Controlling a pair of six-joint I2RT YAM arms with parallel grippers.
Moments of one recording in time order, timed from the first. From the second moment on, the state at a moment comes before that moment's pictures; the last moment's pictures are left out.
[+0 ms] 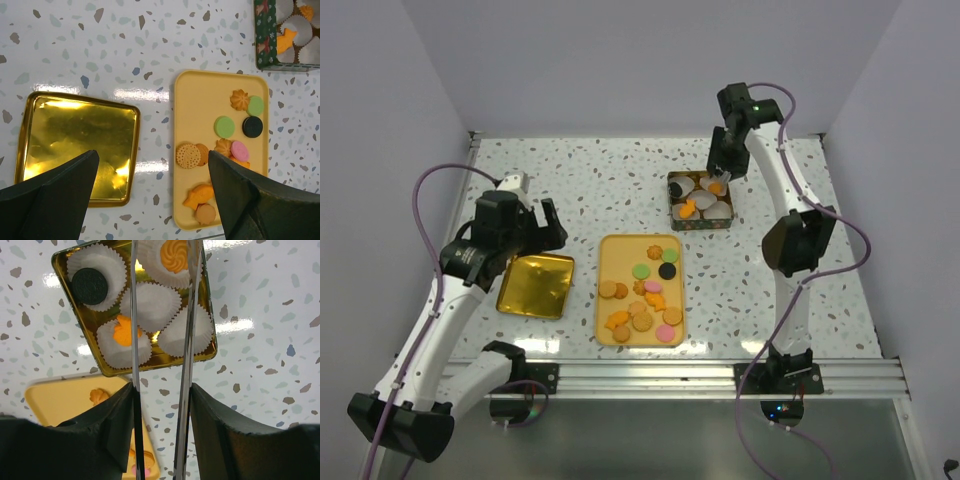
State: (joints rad) left arm -0.27 0.94 1.02 -0.77 -0.03 -0.43; right arm 0.25 2.19 2.38 -1.35 0.14 0.45
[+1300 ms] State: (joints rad) left arm -0.27 0.66 0.98 -0.91 -0.02 -0.43; right arm 0.76 1.77 1.68 -1.17 0.10 0.62
